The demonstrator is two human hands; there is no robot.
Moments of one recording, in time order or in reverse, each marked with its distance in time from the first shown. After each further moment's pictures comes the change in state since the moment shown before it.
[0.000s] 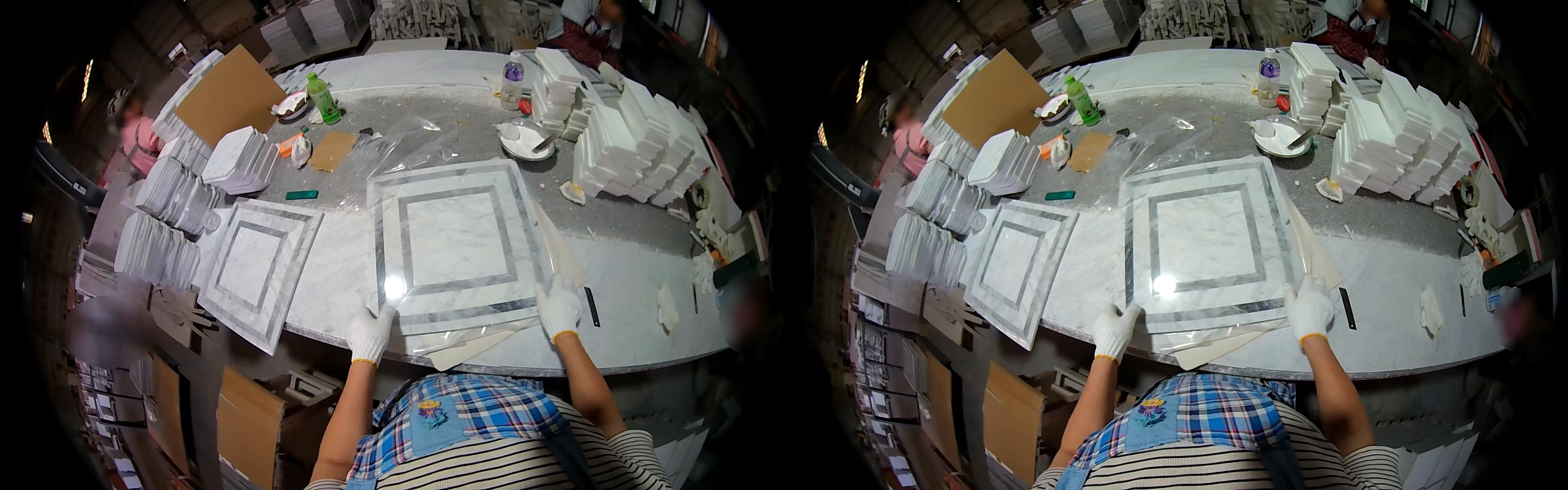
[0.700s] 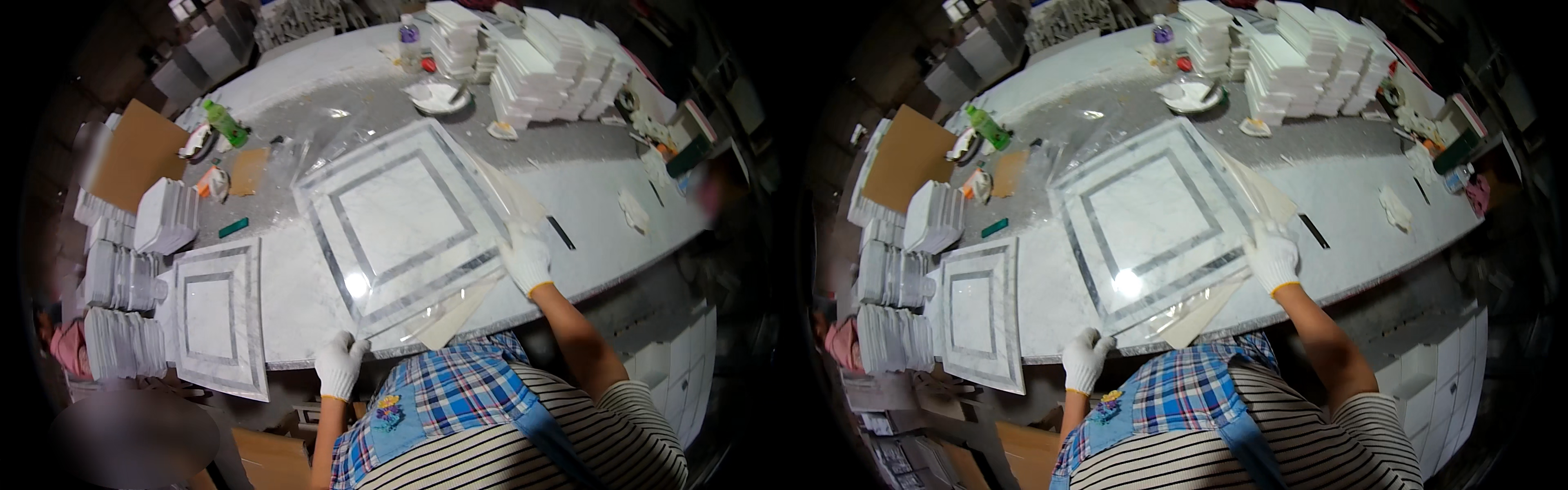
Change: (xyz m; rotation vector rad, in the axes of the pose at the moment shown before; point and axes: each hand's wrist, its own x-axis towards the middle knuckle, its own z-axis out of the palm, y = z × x) left_hand 0.002 -0.052 -0.028 0.215 -0.271 0.450; right_hand -0.025 -0.008 0.014 0.116 0.160 0.001
